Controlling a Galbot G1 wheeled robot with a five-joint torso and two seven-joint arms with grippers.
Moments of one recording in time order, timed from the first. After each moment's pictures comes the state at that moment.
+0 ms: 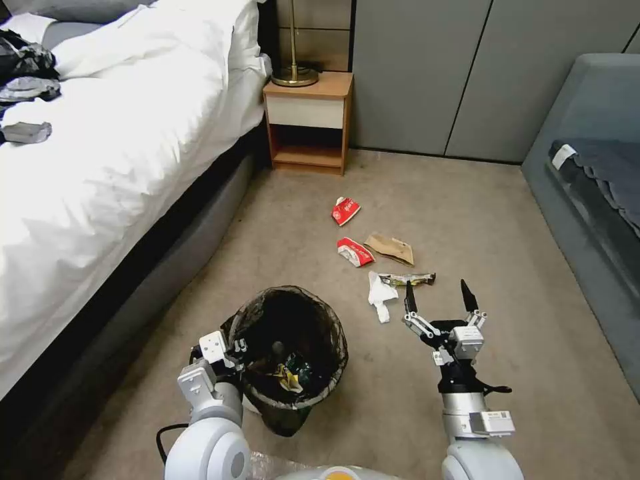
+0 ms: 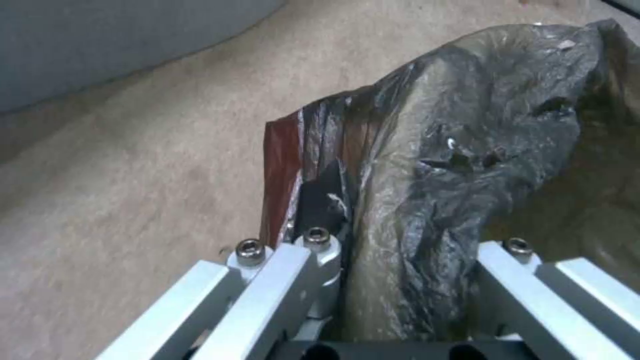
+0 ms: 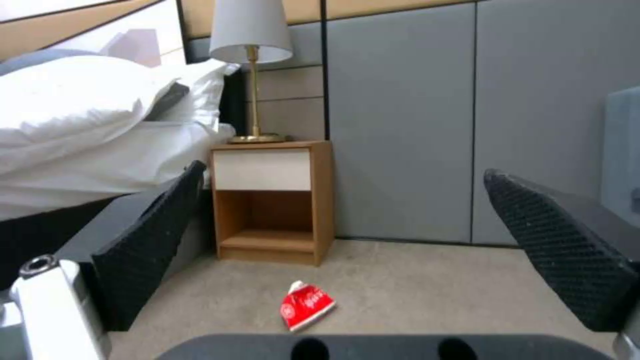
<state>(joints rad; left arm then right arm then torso) 1.66 -1.56 -0.41 -2.22 -0.38 0.45 -0.49 -1.63 1.33 0.35 1.99 0.07 0.50 0.21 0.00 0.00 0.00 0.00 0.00</state>
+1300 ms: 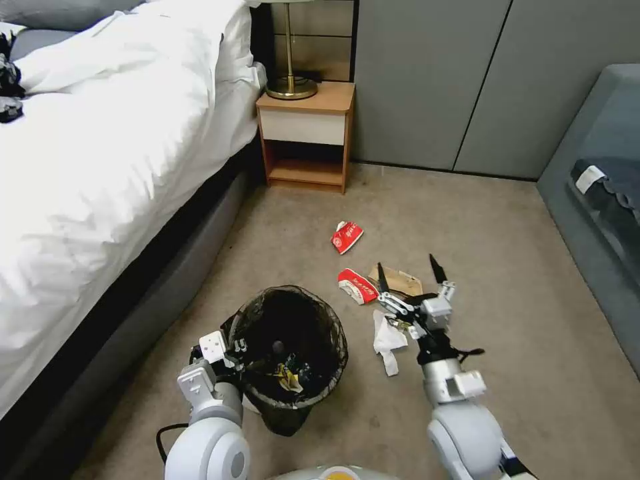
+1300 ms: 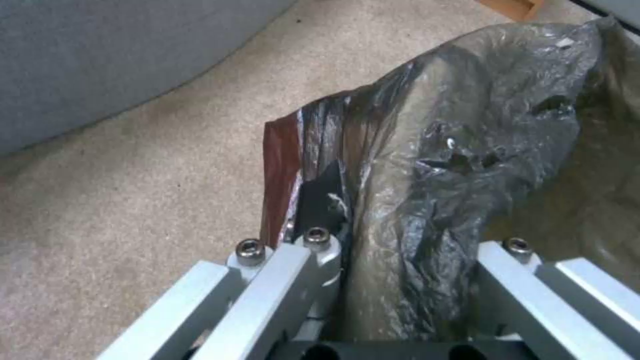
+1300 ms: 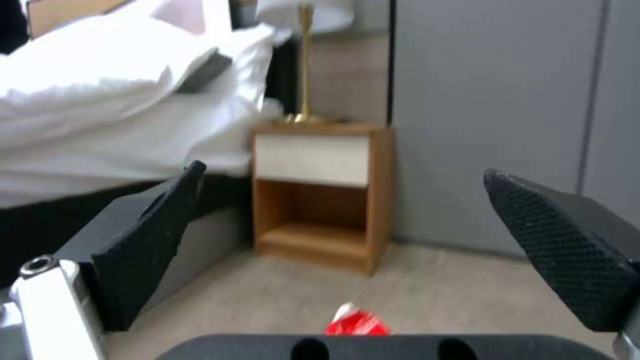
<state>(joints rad) 1.66 -1.56 -0.41 -2.22 -0.38 0.45 -0.49 -1.41 1.26 0.23 1.91 0.15 0.33 0.15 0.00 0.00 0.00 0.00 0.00</state>
